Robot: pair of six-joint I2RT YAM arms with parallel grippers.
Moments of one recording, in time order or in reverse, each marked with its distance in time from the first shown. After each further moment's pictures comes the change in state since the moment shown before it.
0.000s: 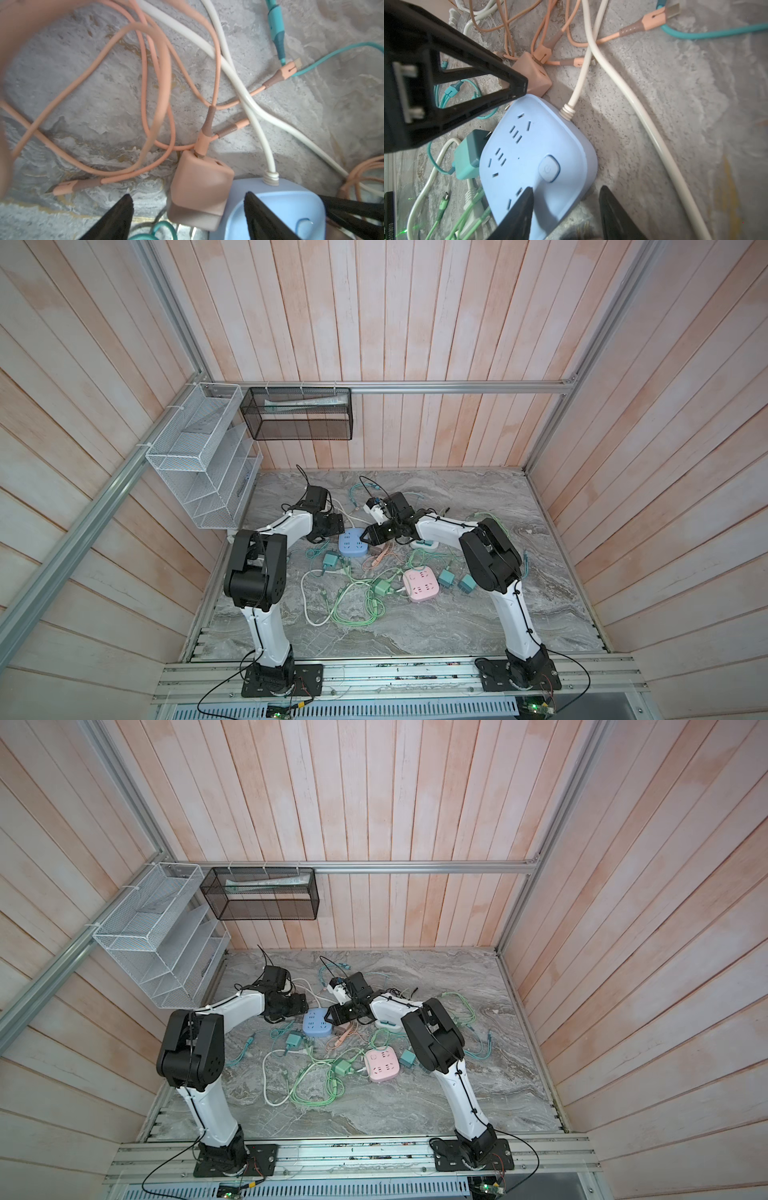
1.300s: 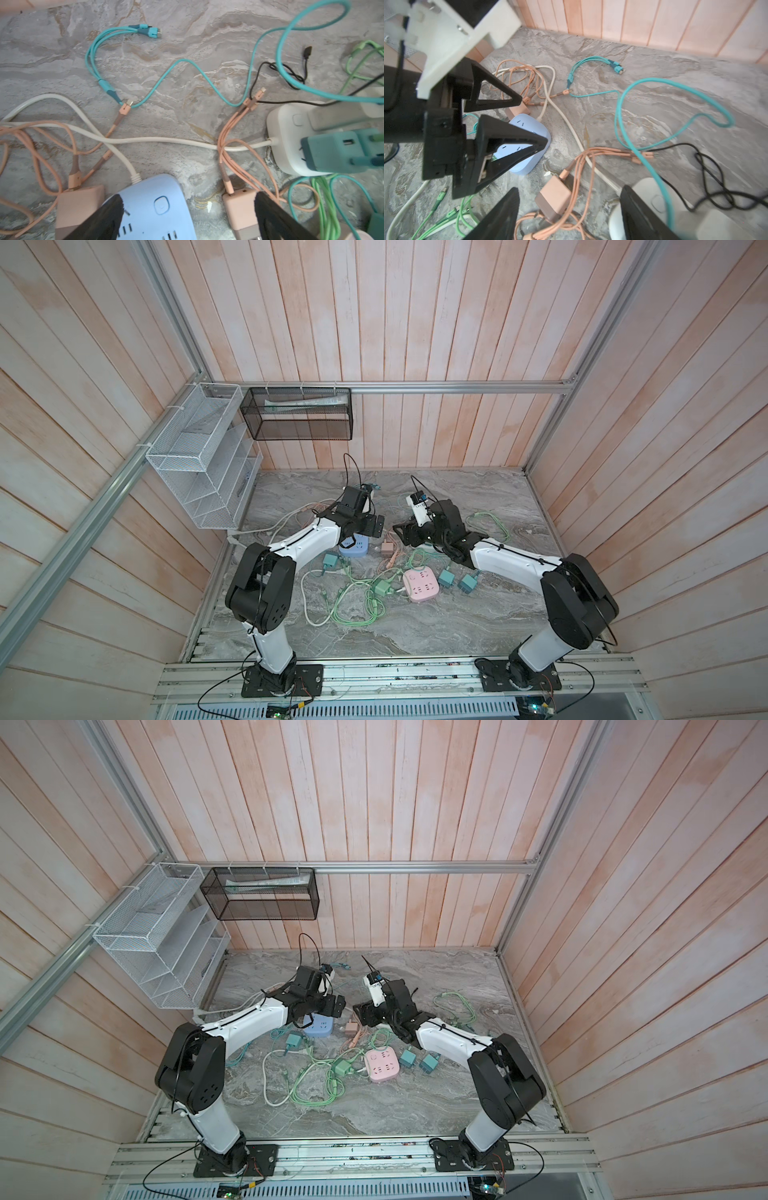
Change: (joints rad) left arm -0.319 -0.107 0.001 0.130 -0.072 0.185; right arm -0.077 -0.680 -0.672 0.369 0.315 -0.024
